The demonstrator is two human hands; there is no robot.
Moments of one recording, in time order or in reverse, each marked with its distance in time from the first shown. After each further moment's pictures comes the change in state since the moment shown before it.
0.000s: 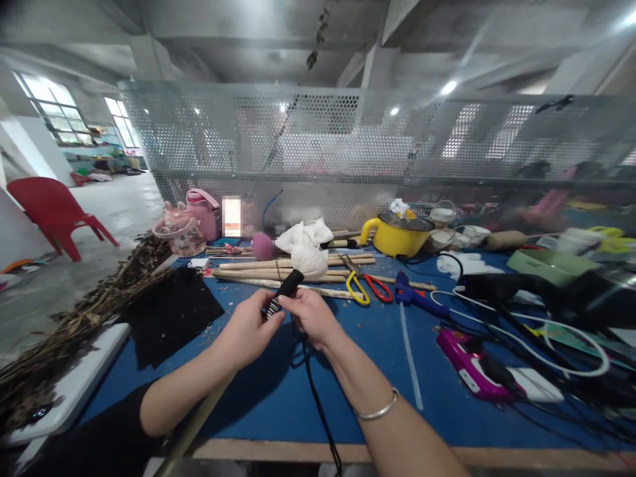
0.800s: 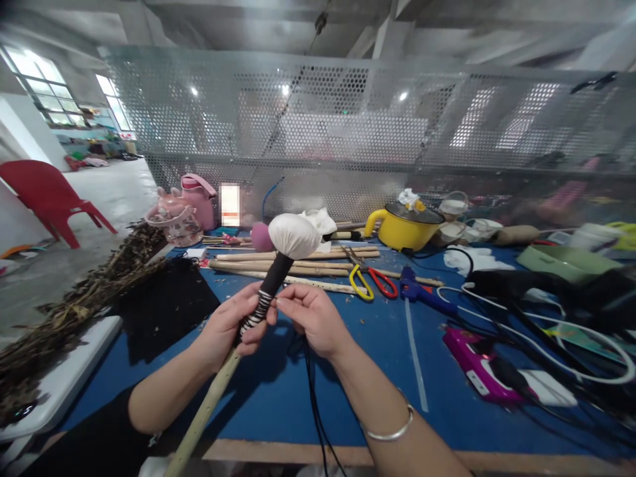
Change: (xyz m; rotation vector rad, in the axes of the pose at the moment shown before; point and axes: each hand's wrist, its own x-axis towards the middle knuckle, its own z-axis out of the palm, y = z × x) left_hand -0.006 0.004 -0.016 -1.100 -0.338 -0.321; right_hand -0.017 -0.014 0.009 0.104 -0.054 -0.120
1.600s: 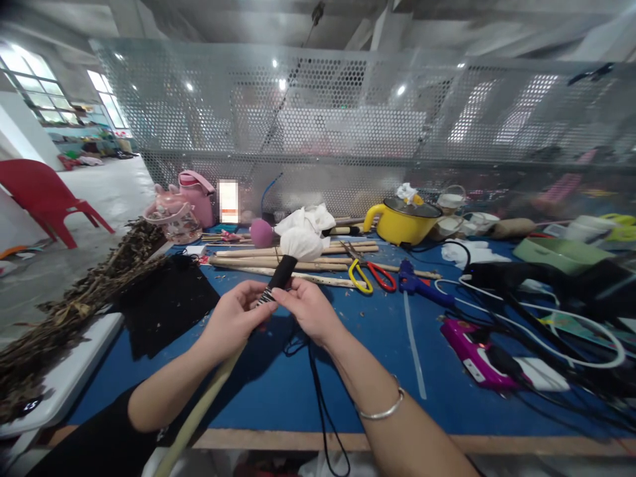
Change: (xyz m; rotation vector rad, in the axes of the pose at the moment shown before) left_hand 0.005 -0.011 -0.004 0.689 0.334 0.123; right_hand 0.010 0.009 0.003 -0.090 0.051 0.067
